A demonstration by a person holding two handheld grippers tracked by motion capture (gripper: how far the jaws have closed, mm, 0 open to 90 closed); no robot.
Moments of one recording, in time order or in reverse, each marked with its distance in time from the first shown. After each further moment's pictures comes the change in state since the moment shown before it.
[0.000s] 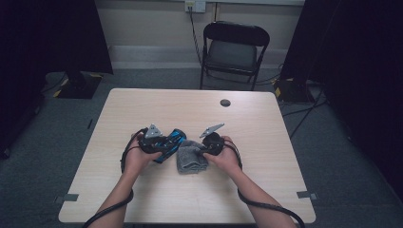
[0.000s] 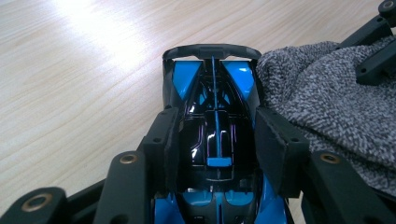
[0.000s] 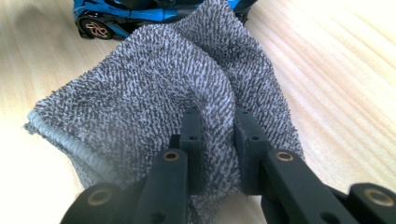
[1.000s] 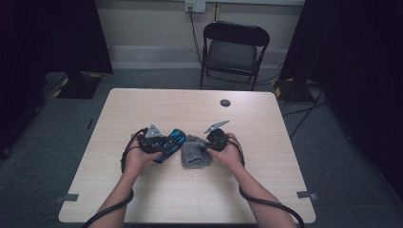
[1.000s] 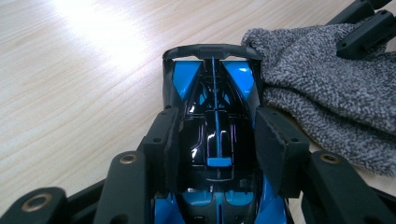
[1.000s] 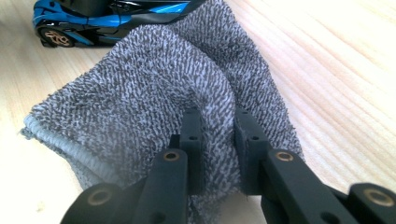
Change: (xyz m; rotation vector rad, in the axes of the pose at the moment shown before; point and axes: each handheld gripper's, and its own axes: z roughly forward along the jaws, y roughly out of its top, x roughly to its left) left arm 0.000 0.000 0.000 0.000 0.000 0.000; right arm -0.017 -0.001 -0.004 -0.011 -0.055 0.053
